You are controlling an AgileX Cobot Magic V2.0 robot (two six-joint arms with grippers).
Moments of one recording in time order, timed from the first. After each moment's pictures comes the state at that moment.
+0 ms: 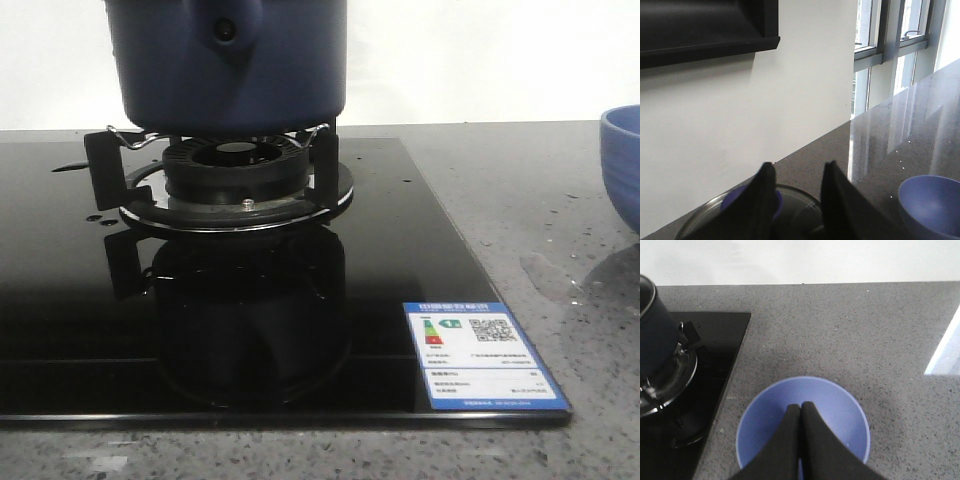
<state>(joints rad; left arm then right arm) -0.33 0.98 -0.97 -1.47 0.52 1.51 -0.03 0.59 -0.97 0.15 0.92 -0.10</state>
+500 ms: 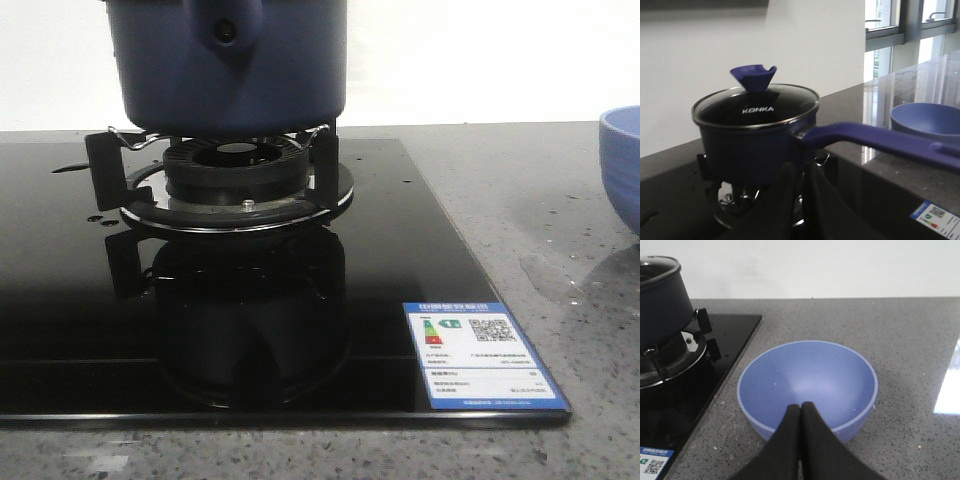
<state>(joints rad) -0.32 0.39 -0.38 -1.41 0.39 1.47 0.01 0.01 -0.49 0.15 0.76 -0.10</state>
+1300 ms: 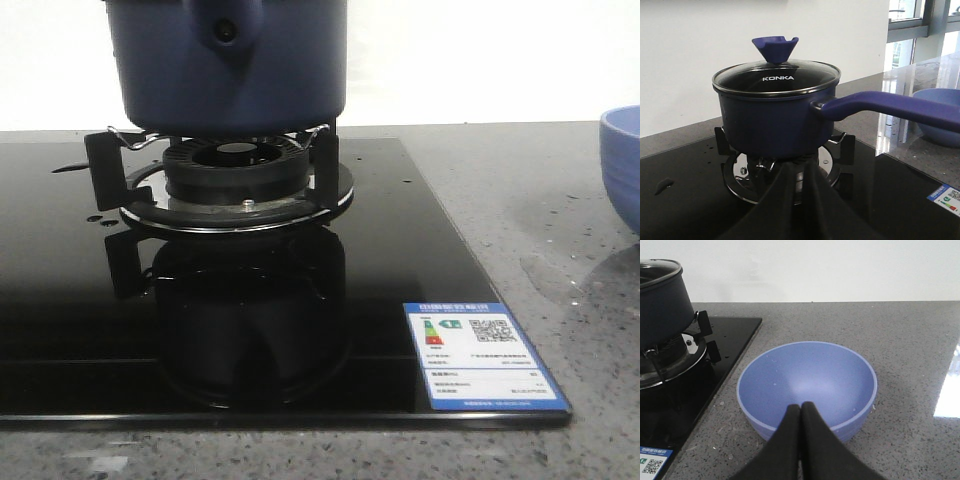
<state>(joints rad) -0.32 0.33 -0.29 -1.41 0.34 1.47 0.01 -0.01 -0.48 0.15 0.76 -0.10</state>
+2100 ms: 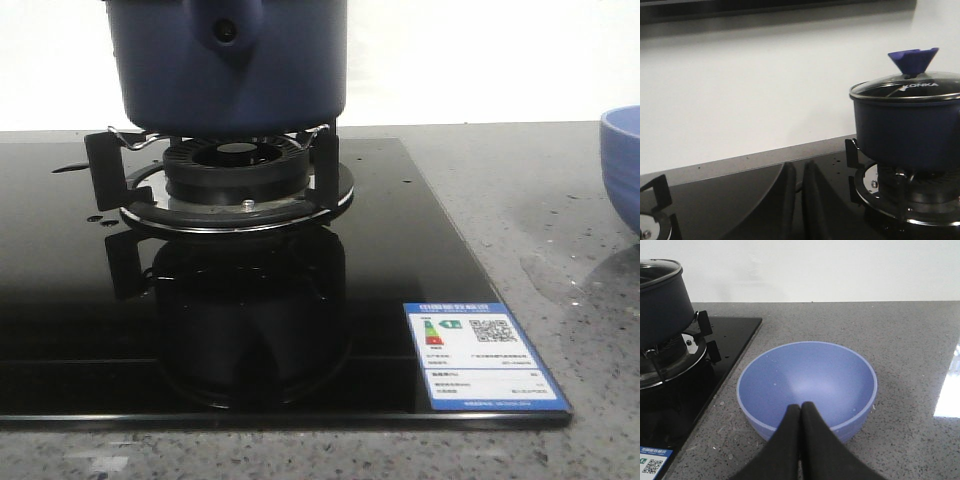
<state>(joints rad) -0.28 0.18 -0.09 -0.25 -0.17 0.39 0.01 -0.01 -0.48 0.15 0.76 -0.10</state>
